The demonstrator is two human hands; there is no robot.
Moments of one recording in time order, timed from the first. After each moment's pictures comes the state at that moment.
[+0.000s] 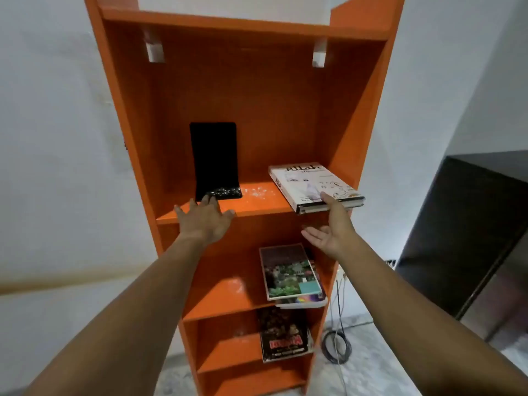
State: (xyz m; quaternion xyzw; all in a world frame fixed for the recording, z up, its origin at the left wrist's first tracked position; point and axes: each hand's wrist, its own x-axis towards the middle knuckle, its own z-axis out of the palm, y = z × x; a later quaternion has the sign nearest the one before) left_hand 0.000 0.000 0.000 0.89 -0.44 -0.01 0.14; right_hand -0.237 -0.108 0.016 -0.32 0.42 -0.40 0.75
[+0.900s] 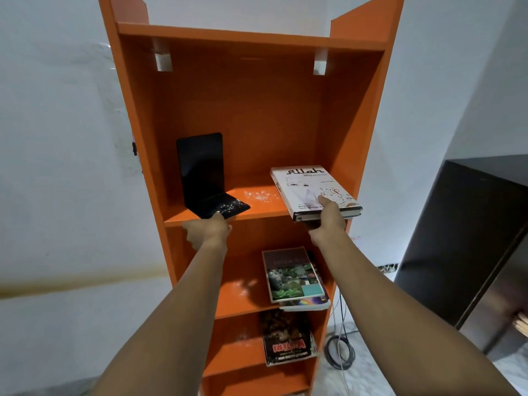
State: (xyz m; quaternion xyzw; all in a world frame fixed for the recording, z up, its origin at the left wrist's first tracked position) left_hand -0.026 0.000 -0.001 0.68 0.03 -0.19 0.71; right_hand -0.204 -0.118 0.015 -0.21 0.38 -0.52 0.73
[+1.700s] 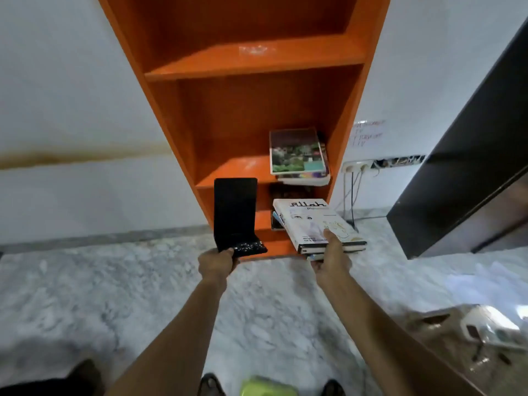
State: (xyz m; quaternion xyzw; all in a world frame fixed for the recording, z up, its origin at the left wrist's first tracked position) left_hand -0.189 0.171 -0.267 0.74 0.09 -0.30 0.59; right_hand -0.366 0.039 -0.229 -0.13 0.61 -0.36 0.70
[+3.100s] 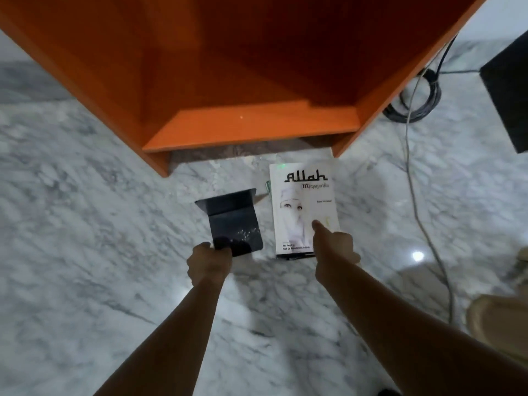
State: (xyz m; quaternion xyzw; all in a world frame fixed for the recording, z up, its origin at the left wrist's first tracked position) left_hand -0.138 0.100 -0.994 0.90 0.02 -0.38 0.21; right_hand -0.287 -0.033 -0.962 -0.28 0.83 -0.09 0.48
